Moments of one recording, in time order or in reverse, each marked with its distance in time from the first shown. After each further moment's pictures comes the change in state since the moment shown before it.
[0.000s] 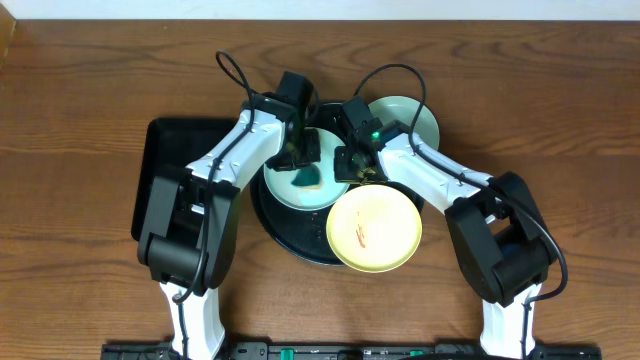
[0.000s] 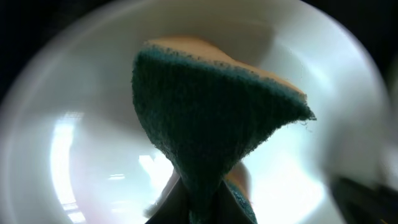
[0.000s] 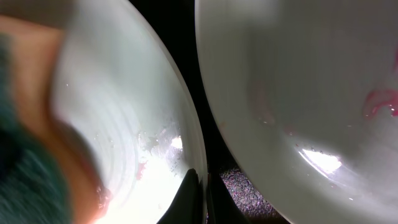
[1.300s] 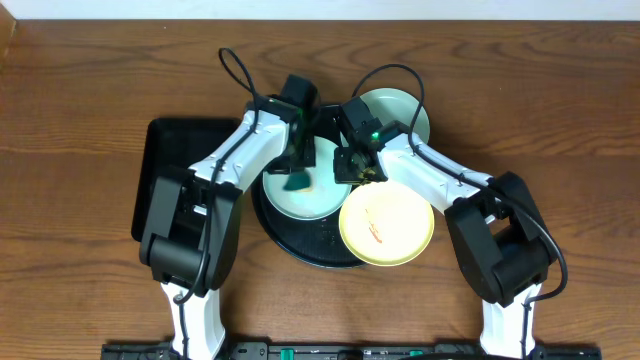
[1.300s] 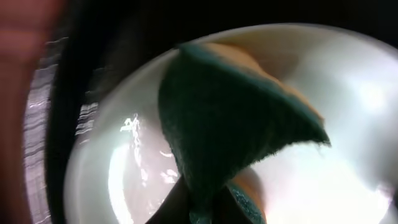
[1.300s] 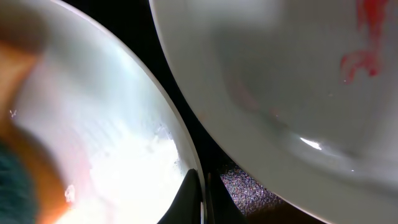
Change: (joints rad) left arm -0.017 0.000 0.008 -0.088 -0.153 -0.015; right arm 0.000 0.000 0.000 -0.004 -0.004 -0.022
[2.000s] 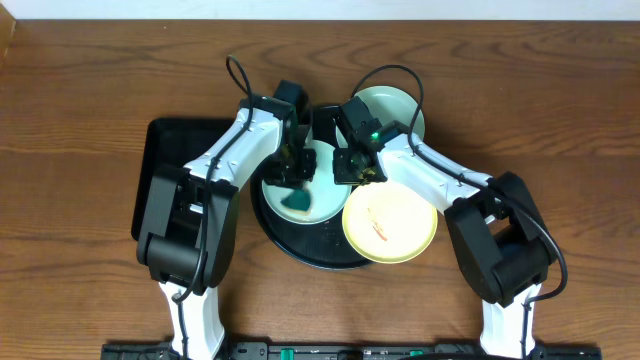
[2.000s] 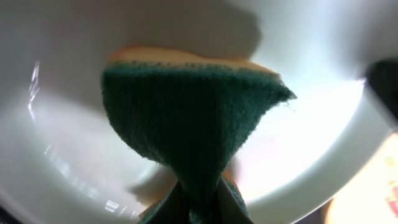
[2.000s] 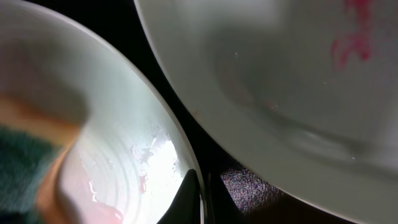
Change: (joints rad) left arm 0.026 0.000 0.003 -0.113 0.283 0.258; right arm 0.001 0.000 0.000 -0.002 -0.013 -0.008
